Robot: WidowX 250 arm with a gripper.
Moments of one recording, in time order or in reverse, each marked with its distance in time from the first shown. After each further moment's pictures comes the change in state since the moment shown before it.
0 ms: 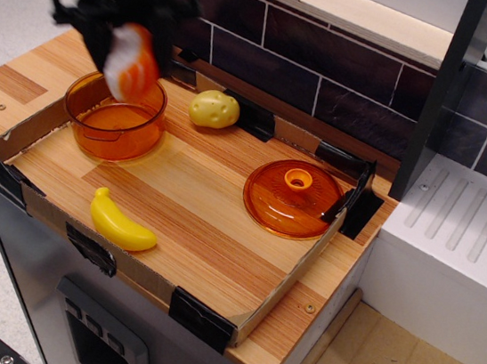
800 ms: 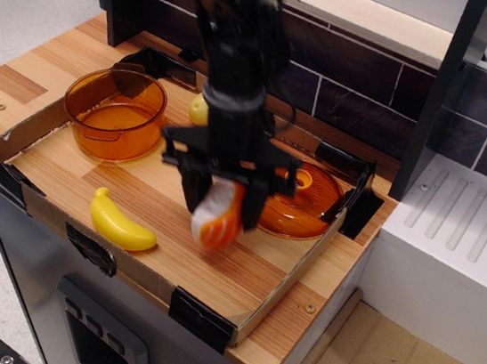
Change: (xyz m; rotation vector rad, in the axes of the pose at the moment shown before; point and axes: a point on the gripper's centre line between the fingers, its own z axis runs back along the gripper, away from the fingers) arm -0.061 -0.060 -0.089 0.059 0.075 -0.307
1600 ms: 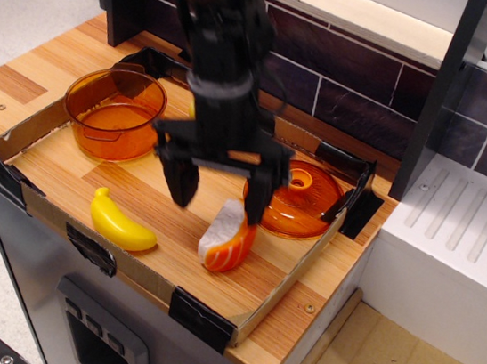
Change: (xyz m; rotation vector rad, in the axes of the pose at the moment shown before) arm -0.003 0.012 0.029 -0.088 -0.006 0.019
